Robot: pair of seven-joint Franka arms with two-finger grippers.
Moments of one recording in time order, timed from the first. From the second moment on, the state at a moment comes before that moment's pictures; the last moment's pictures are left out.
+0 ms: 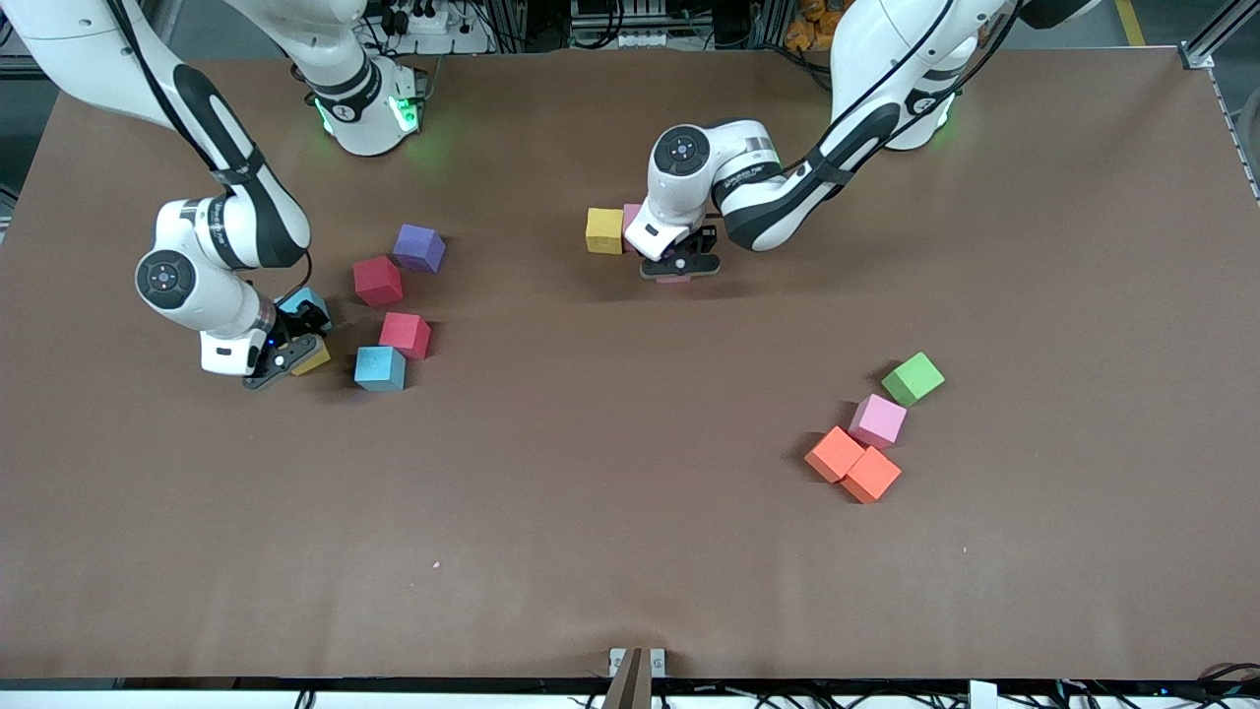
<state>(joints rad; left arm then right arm) -0.20 0.59 -0.74 -2.12 0.49 2.45 -1.33 -0.28 0.32 0.17 -2.34 -0.24 2.54 -0.57</state>
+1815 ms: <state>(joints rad) 0.02 0.45 -0.85 -2.05 0.49 2.34 -1.33 -0.08 0.25 0.30 -2.03 -0.08 2.30 -0.19</state>
